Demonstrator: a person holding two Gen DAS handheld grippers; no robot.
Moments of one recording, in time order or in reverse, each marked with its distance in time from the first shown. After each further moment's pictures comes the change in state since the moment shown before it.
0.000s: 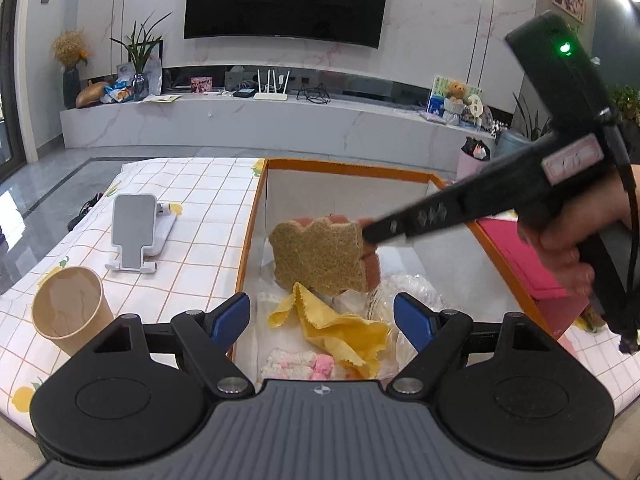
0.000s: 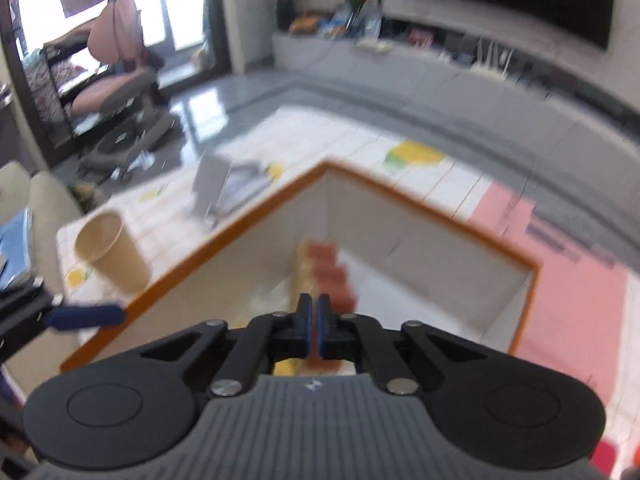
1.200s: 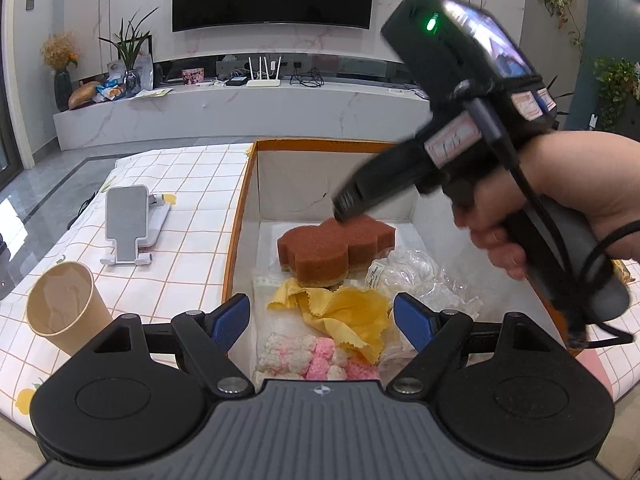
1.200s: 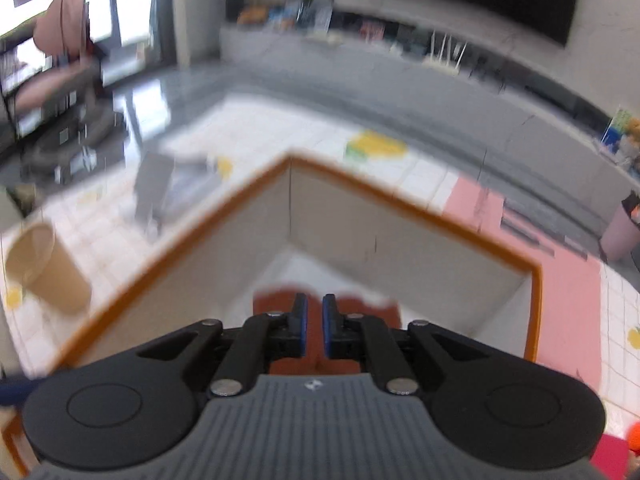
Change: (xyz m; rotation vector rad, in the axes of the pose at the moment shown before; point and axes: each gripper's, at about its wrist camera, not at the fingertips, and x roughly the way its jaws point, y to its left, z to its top) left arm 0.011 -0.003 -0.003 0.048 0.048 0.001; right arm 0.046 0.014 0.010 0.031 0.038 -0.199
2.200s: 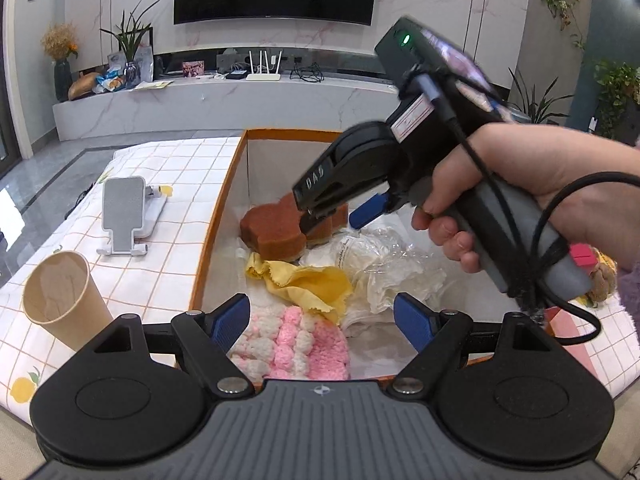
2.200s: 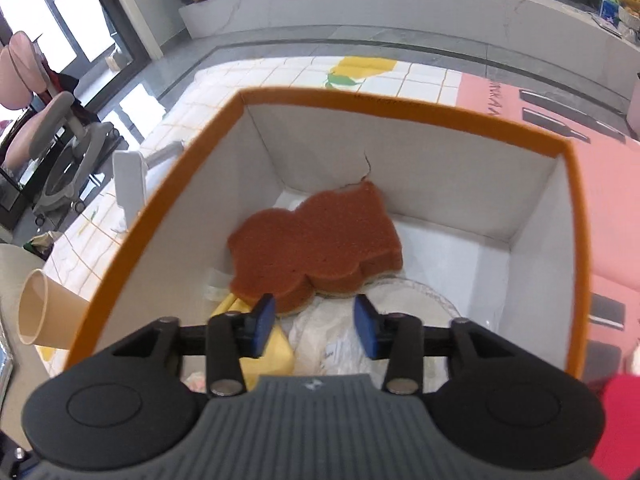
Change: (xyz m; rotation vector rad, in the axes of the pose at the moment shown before) left arm 0.000 -0.003 -0.004 -0.021 0.014 -0.013; right arm 0.030 -0.033 -0.003 0.297 0.133 0.130
